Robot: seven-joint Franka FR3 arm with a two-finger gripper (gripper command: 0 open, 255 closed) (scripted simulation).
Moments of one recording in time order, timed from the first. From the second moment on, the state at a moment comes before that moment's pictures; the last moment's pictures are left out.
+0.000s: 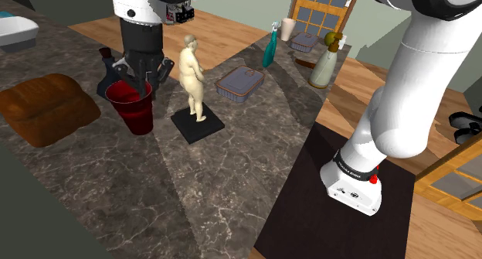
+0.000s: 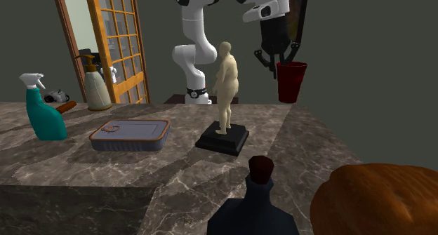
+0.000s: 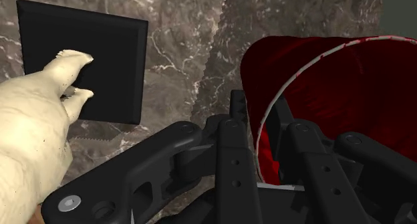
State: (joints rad) arm 0.24 0.21 0.42 -1.67 0.10 1.96 0.68
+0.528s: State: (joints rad) arm 0.21 0.20 0.40 -1.58 0.11 1.86 0.64
